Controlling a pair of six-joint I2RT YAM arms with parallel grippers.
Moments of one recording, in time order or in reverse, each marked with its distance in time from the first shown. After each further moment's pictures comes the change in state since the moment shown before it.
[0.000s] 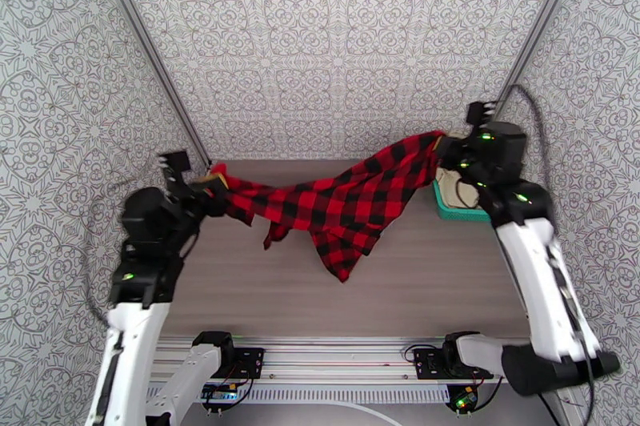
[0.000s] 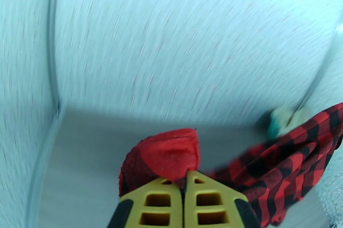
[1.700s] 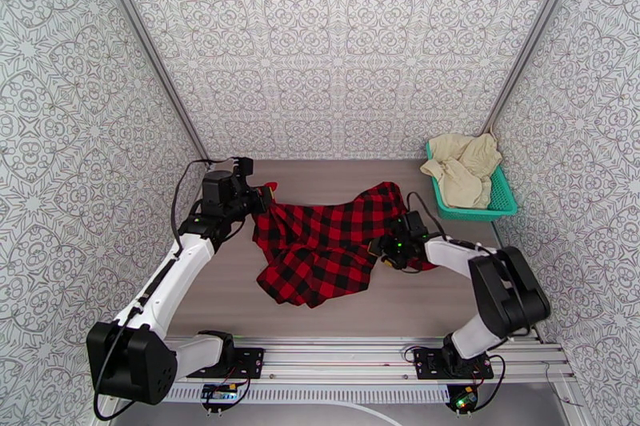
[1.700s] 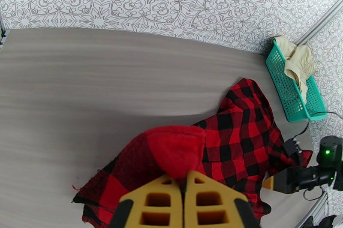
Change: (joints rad) left arm -0.112 0.398 -0.310 0.169 0.090 -0.076; right arm 0.180 0.473 -0.916 0.461 -0.451 0.432
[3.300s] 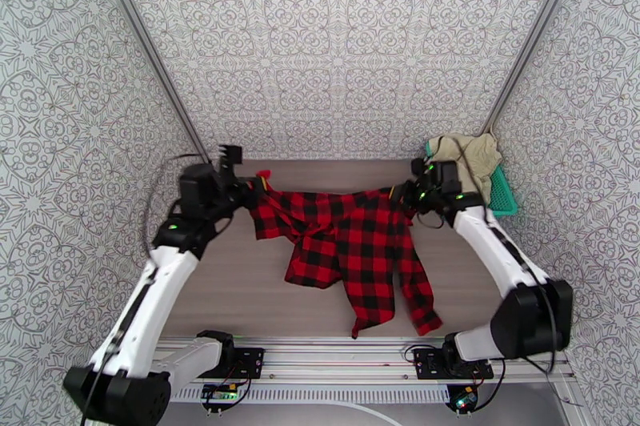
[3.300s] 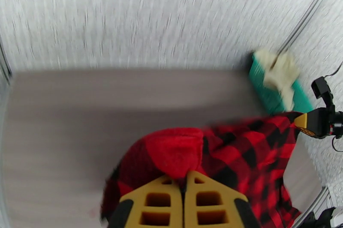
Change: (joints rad) left arm -0.016 -0.085 0.026 -0.073 0.000 0.048; right arm -0.152 -0.102 0.364 -0.222 -0.029 -0.186
